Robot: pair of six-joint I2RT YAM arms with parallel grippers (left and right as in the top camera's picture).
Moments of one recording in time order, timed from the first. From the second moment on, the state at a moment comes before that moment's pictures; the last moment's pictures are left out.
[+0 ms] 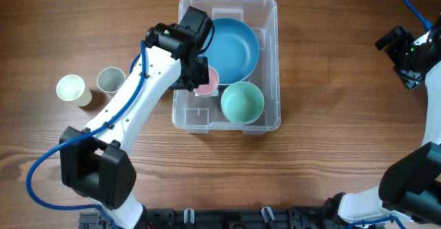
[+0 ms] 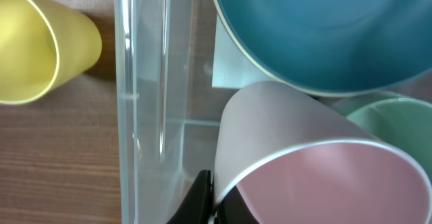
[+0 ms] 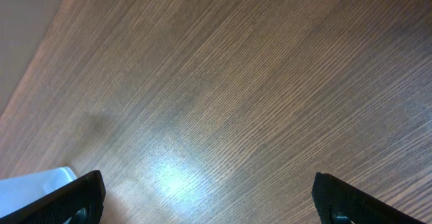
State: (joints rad) left arm -0.45 1.81 1.61 -1.21 -0.06 -0.50; right arm -0.44 1.68 1.45 -0.83 -0.15 0.47
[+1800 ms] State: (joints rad) left arm 0.53 2.00 1.59 -1.22 -0.05 -0.48; right arm -0.44 1.68 1.45 -0.83 -0.15 0.47
